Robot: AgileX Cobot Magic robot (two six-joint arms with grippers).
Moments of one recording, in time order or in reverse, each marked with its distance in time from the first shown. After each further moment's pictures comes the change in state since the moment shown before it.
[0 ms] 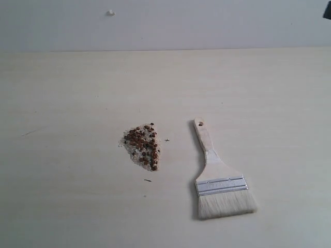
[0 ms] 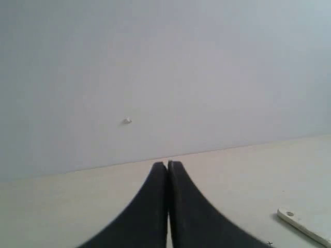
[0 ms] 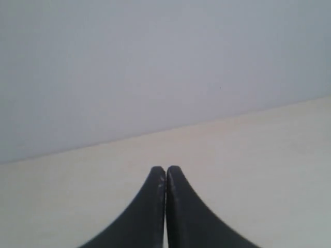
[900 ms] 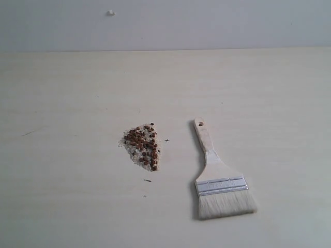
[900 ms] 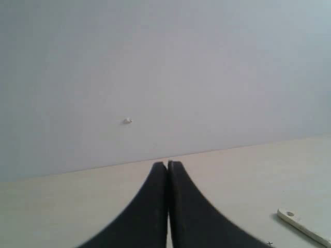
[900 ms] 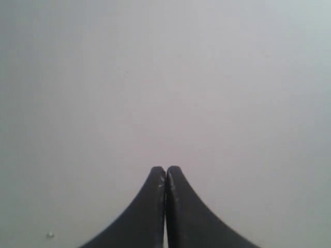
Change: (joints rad) left arm 0.000 0.000 0.000 0.000 0.000 0.000; right arm 0.000 -0.746 0.110 0.019 0.117 -0.092
